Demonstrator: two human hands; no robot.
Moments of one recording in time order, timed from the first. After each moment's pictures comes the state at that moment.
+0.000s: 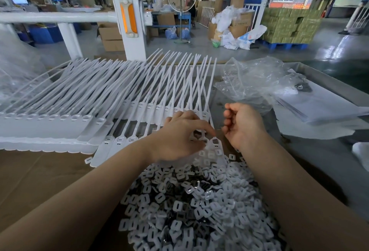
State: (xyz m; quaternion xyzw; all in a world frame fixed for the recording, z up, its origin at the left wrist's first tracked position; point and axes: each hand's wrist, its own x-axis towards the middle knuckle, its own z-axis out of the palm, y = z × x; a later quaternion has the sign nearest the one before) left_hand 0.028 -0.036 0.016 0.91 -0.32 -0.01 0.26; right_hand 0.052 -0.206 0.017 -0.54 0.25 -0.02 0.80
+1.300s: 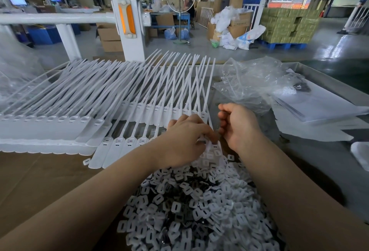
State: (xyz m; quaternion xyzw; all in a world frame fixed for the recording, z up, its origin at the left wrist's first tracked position) left_hand 0.017 -0.050 0.017 0.93 -0.30 -0.02 0.22; right_hand 0.051 -0.201 0.013 -0.58 0.23 -0.03 0.78
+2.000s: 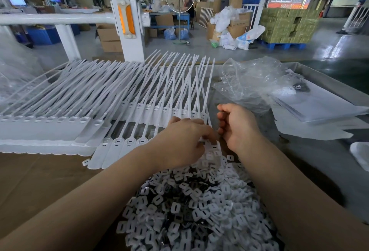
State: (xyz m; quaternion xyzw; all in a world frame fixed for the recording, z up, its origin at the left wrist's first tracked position) left_hand 0.015 -0.050 0.019 0.92 -0.34 0.03 0.19; right_hand 0.051 -0.201 0.013 -0.59 0.23 -0.03 0.78
